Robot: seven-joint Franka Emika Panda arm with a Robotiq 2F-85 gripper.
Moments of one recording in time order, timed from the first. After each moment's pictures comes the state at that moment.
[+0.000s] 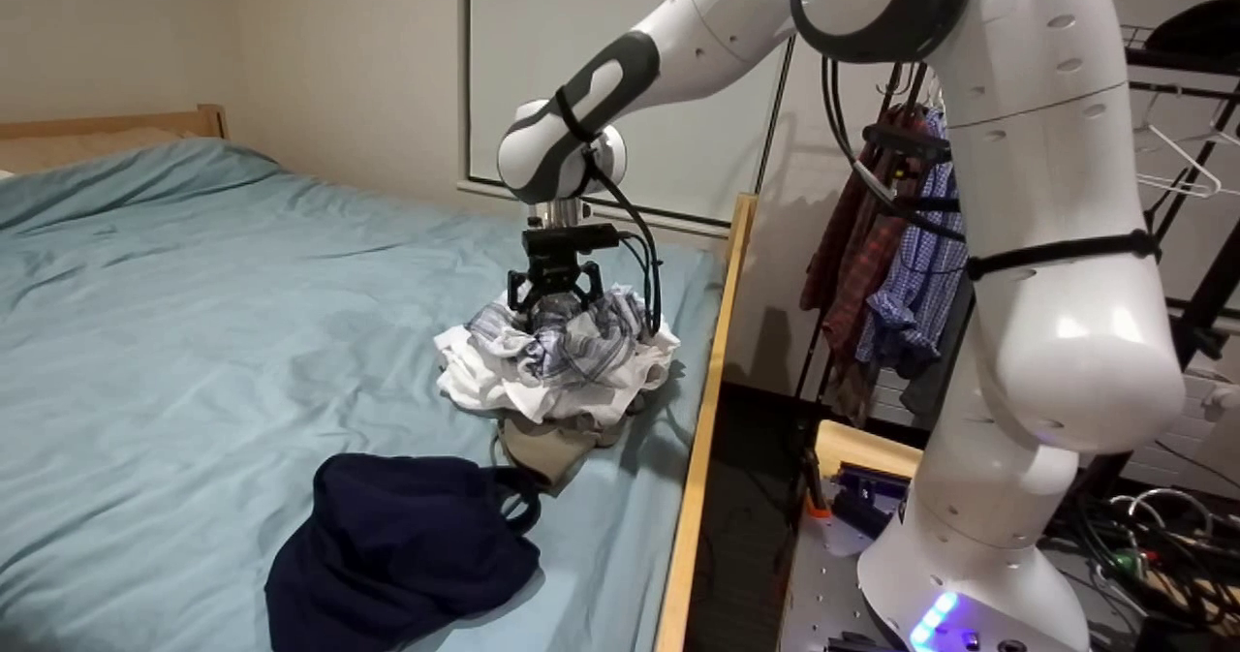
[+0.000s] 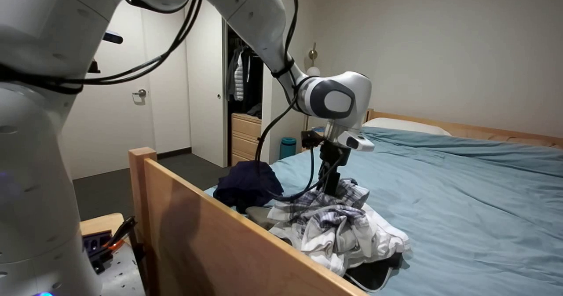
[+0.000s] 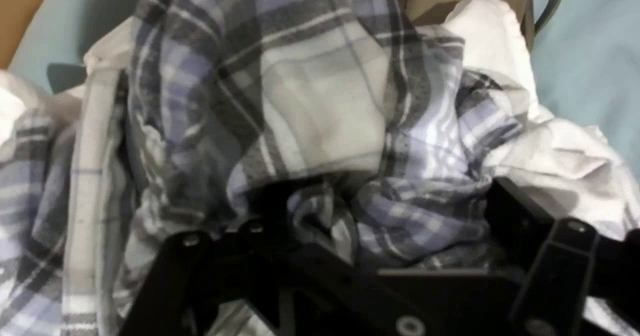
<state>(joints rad) -0.06 0.44 -0.20 -1.90 0.12 2.13 0.46</state>
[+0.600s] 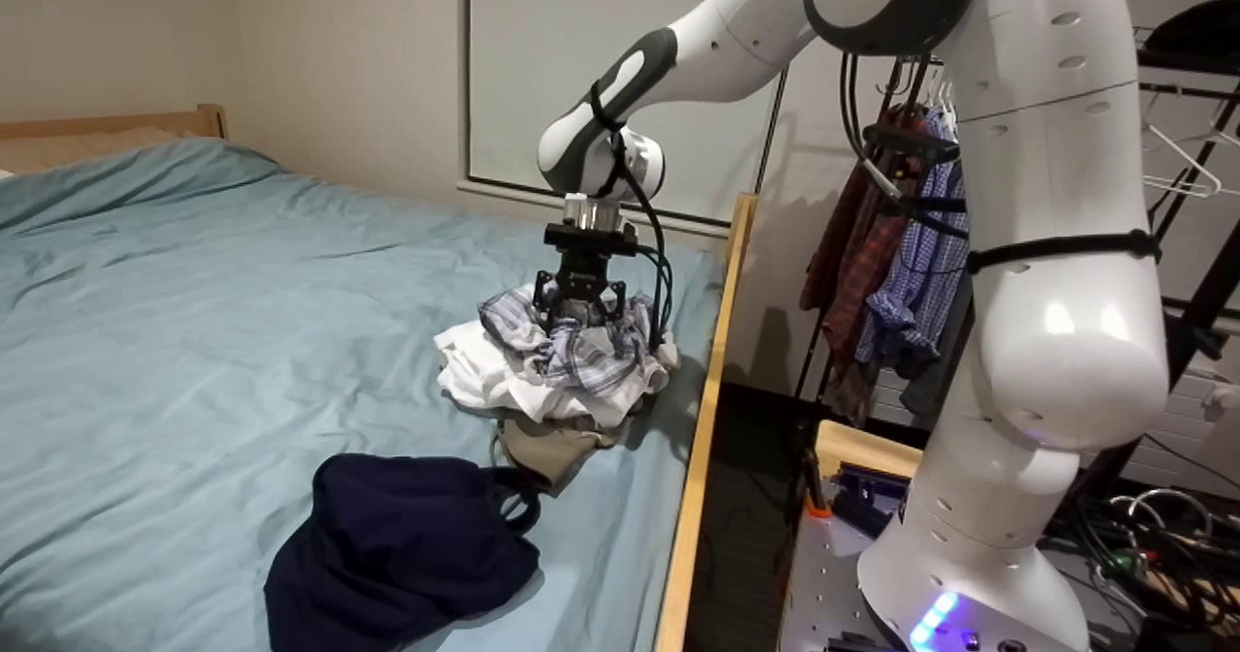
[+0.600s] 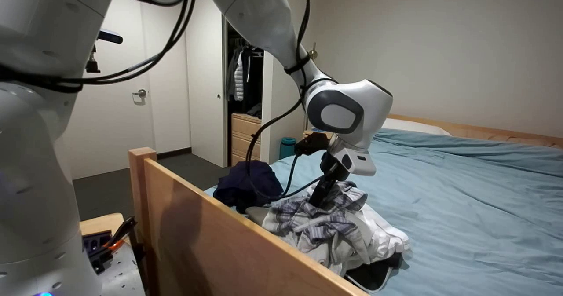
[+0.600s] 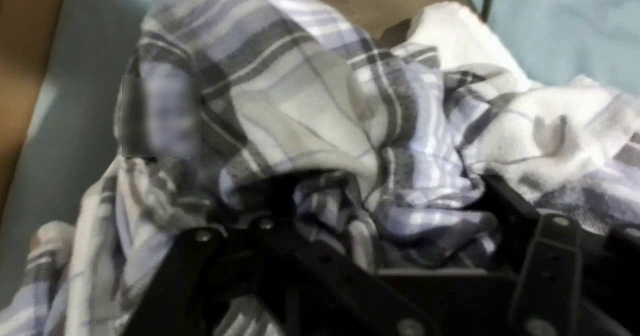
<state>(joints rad) -0.16 0.41 -0.22 -1.99 0.42 2.13 0.54</state>
